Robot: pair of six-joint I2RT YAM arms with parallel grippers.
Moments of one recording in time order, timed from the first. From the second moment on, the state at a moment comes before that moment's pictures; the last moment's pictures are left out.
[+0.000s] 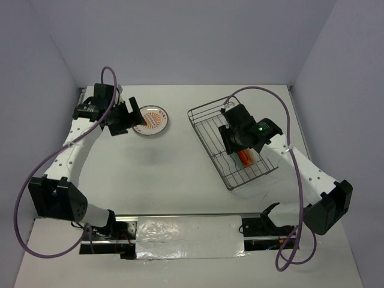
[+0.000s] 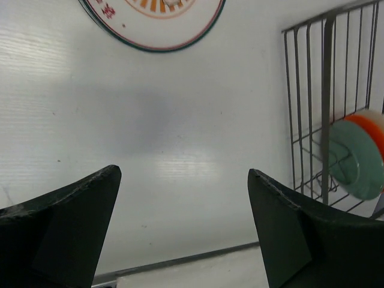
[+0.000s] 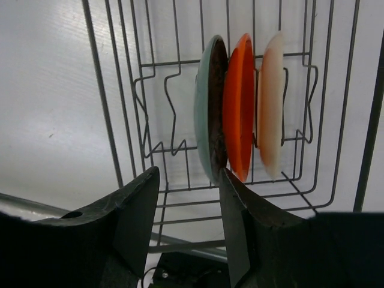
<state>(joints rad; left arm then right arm) -0.10 1.44 1.43 -0.87 0.17 -0.50 0.61 1.29 1.29 -1.00 0.21 0.19</state>
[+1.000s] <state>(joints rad) -0.11 1.37 1.24 -0.89 0.25 -0.39 0.48 1.47 1.22 -0.85 0.08 0.06</state>
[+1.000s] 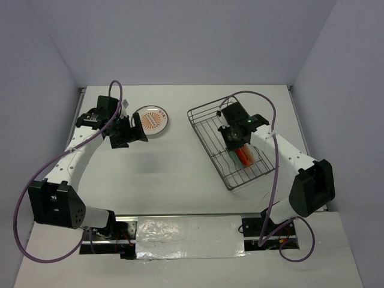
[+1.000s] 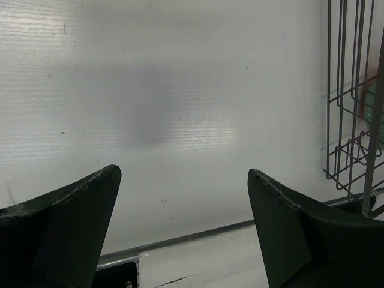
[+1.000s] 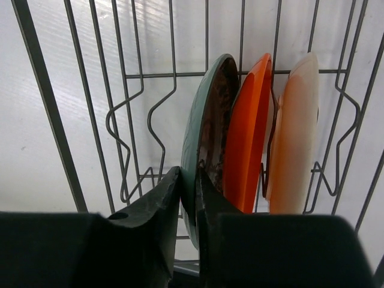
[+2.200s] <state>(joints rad) -0.12 1.44 1.54 -0.76 0.60 -1.03 1.08 1.51 1.66 -0.99 0.37 -0.32</state>
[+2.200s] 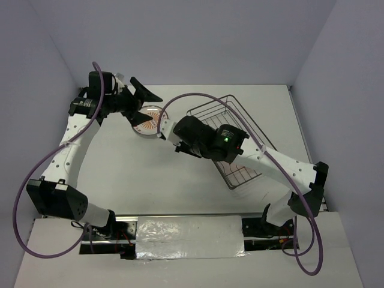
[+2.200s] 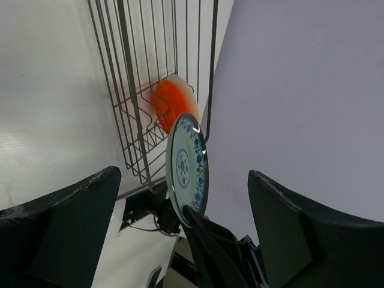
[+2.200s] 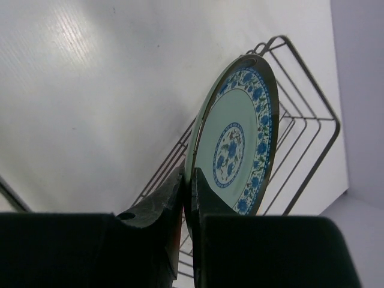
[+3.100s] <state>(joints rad) -0.24 1.41 1.35 -0.80 0.25 -0.82 0.96 1.44 1.59 -0.71 0.23 -0.19</state>
